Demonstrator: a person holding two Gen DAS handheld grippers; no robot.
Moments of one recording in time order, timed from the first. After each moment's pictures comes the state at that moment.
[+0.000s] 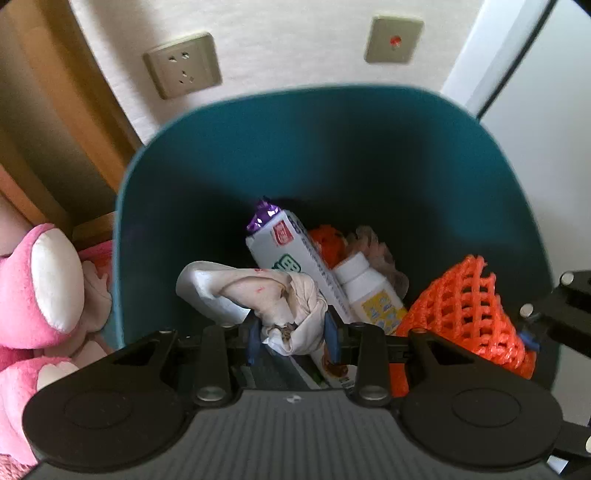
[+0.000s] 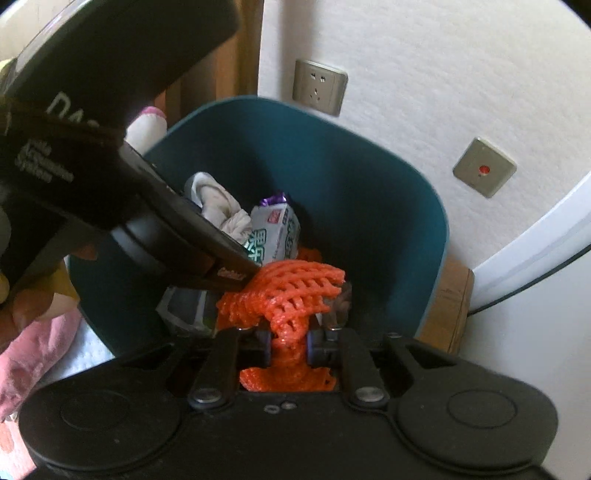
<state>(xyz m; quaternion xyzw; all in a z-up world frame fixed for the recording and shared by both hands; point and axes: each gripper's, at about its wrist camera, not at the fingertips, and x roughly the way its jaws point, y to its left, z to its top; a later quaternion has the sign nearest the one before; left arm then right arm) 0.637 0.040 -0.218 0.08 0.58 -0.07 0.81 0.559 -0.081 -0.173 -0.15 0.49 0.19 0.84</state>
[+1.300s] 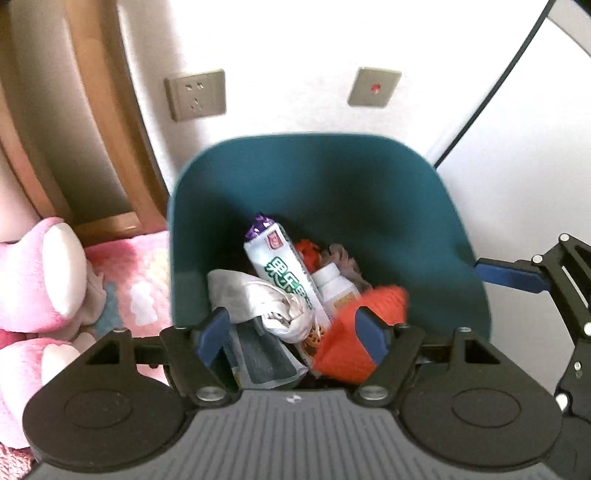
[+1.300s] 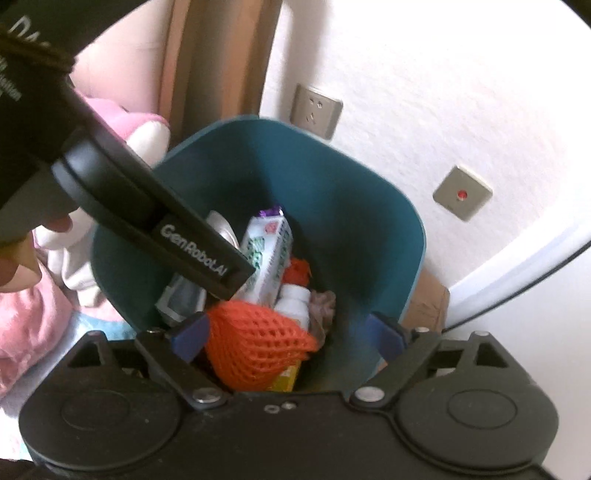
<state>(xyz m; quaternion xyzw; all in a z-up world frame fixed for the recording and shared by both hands) 0.597 0.070 -0.161 0.01 0.53 -0.10 0.84 0.532 -0.078 -0.145 -0.17 0.43 0.18 0.87</state>
